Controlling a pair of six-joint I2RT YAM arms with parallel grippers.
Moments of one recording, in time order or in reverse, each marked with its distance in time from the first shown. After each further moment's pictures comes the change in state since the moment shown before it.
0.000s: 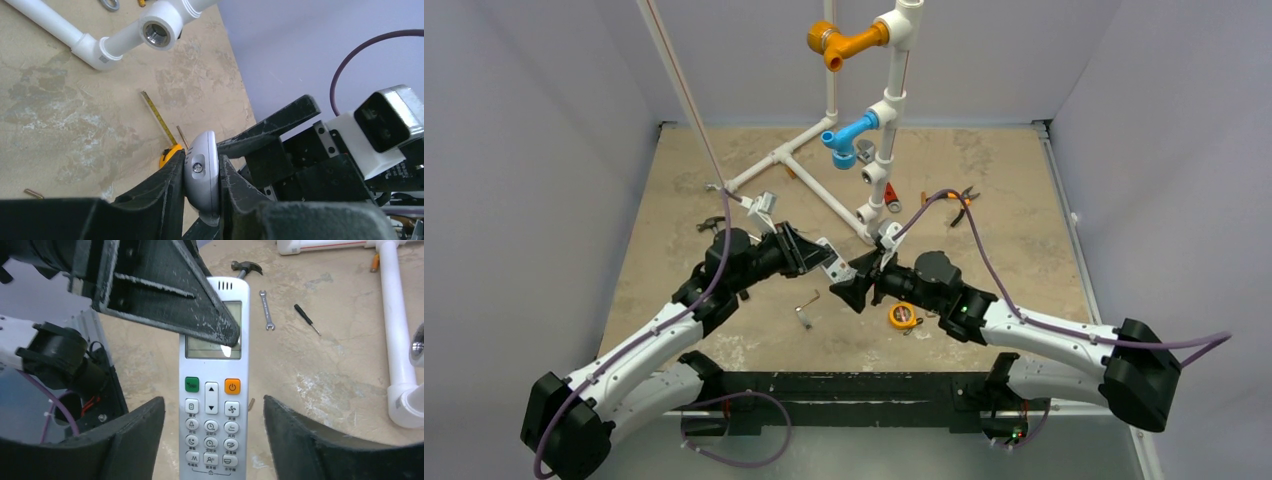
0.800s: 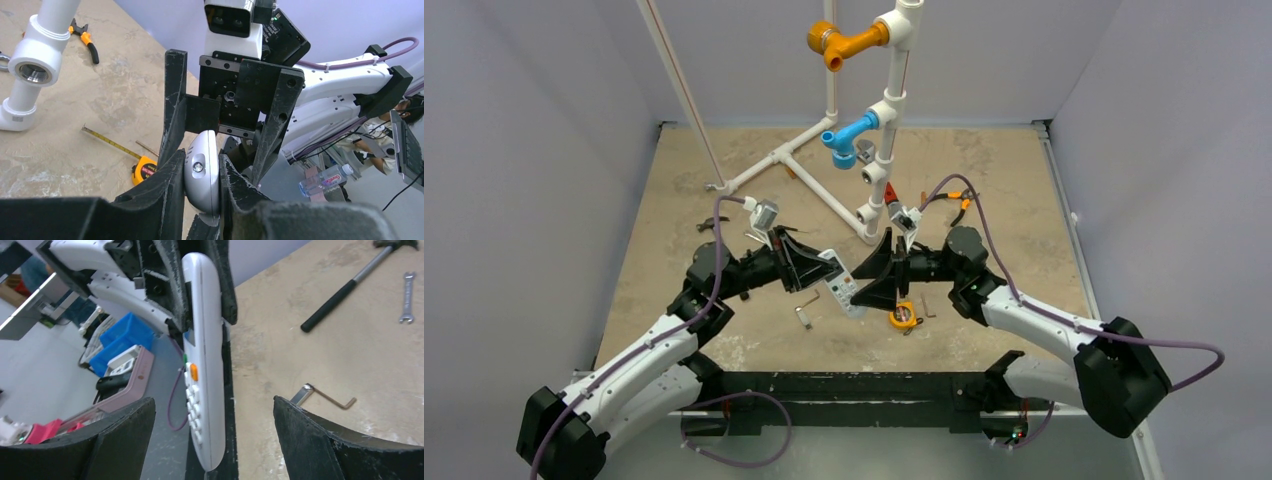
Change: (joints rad) left arm -0.002 -0.086 -0.075 0.284 0.300 0.185; right arm -0.331 0.050 -0.038 0.264 -0.799 0.343
